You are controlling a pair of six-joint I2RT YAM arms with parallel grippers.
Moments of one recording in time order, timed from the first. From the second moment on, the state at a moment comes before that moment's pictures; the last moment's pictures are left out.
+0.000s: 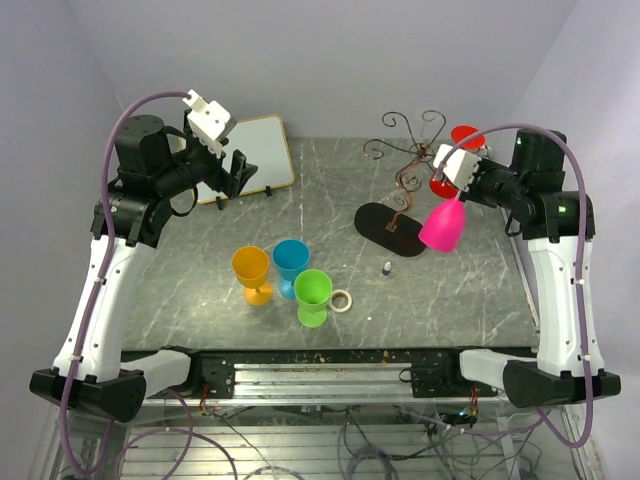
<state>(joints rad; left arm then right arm) -0.22 1.17 1.52 -0.56 0.47 0.31 0.05 1.21 1.68 -1.09 -0.25 -1.23</state>
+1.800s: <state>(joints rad) -0.21 1.15 1.48 -0.55 0.48 0.31 0.05 1.21 1.53 -0.99 0.02 -1.18</state>
